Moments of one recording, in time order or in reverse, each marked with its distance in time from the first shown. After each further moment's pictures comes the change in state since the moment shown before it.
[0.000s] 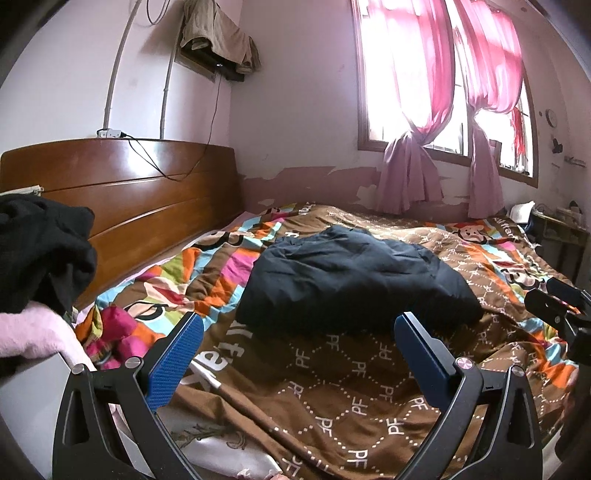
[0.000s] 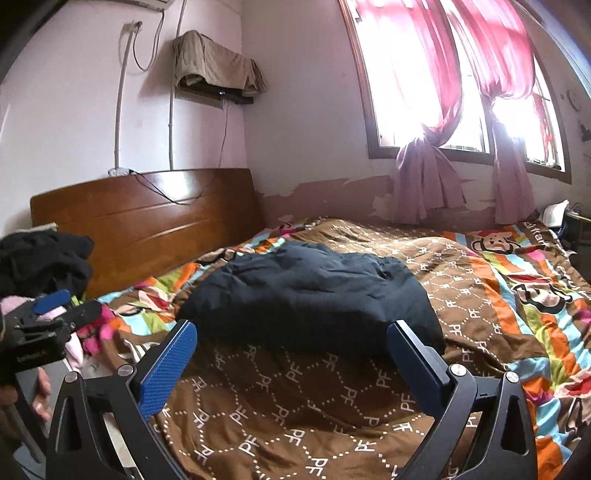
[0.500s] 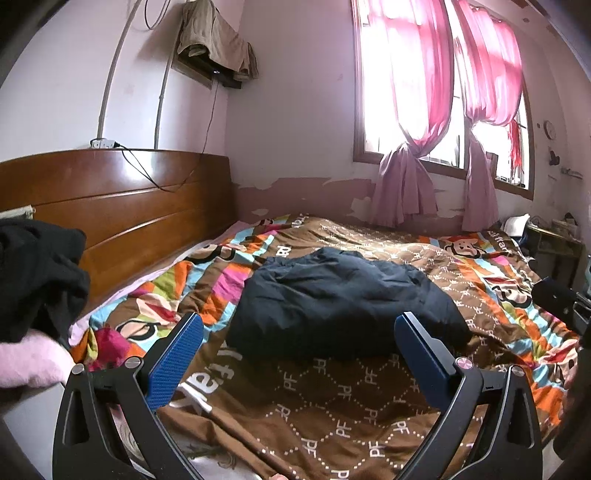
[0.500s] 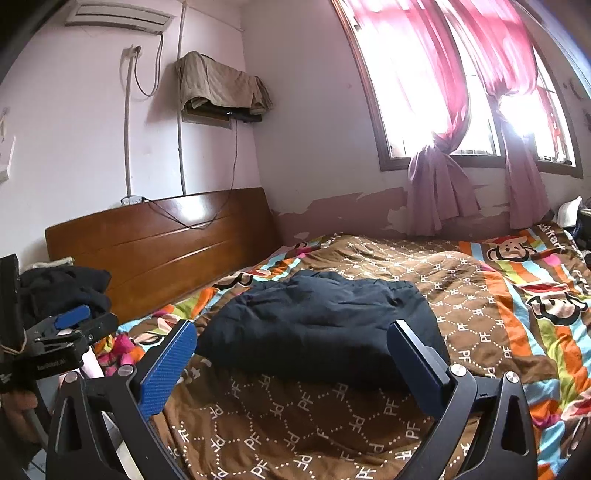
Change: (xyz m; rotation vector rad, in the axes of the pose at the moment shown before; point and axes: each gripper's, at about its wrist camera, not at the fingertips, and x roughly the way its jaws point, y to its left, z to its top) left arm -0.005 -0.003 0.043 -0.021 -0.024 -0.030; right arm -0.010 -0.018 0.044 0.036 -0.054 0.078
